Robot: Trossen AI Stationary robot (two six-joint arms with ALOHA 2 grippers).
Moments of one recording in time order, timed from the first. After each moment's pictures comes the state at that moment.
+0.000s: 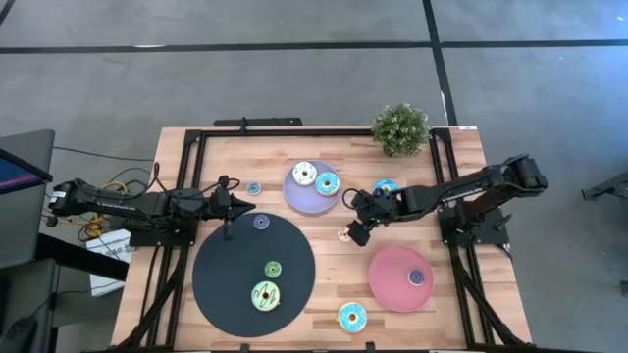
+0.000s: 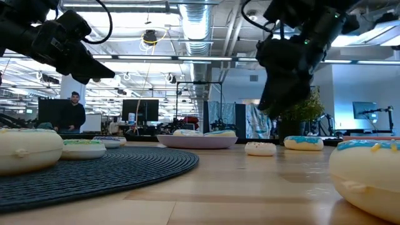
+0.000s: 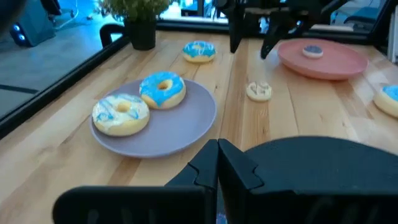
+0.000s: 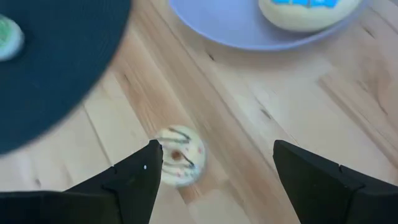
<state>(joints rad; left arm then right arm) -0.05 0.48 0.16 0.06 -0.25 -0.09 0.10 1.46 0.80 -0.35 0.19 0.59</state>
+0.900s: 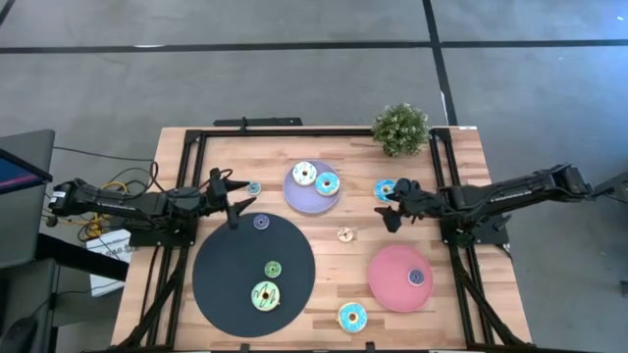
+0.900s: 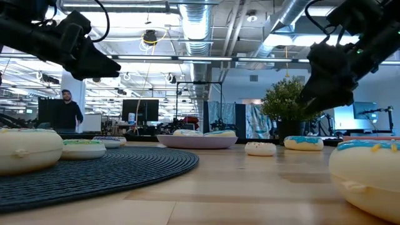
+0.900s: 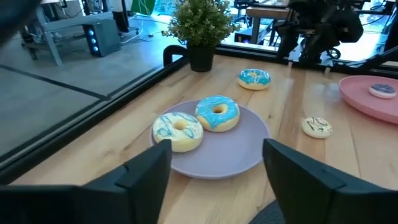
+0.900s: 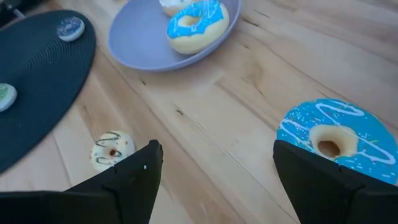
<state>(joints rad) -0.05 0.48 0.16 0.13 -0.49 -0.12 0.07 0.86 0.35 -0.25 0.37 0.65</state>
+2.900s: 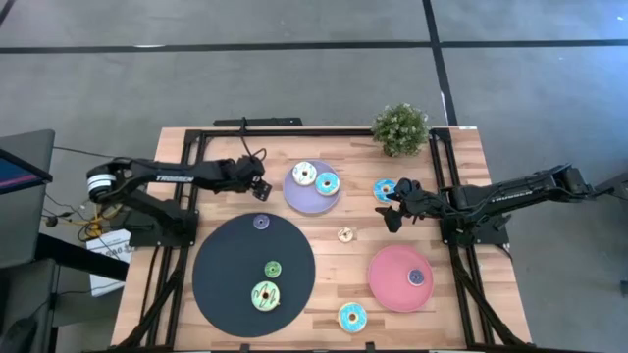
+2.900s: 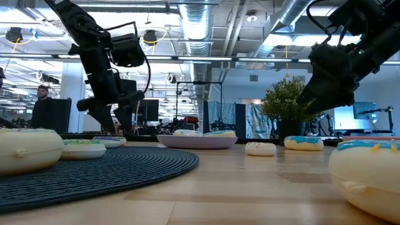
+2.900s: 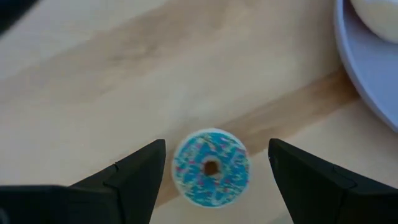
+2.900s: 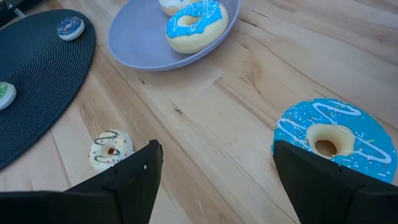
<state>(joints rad) 0.40 1.38 0.63 -0.35 -0.28 -0.63 0.07 0.85 0.34 -0.25 0.37 0.65</state>
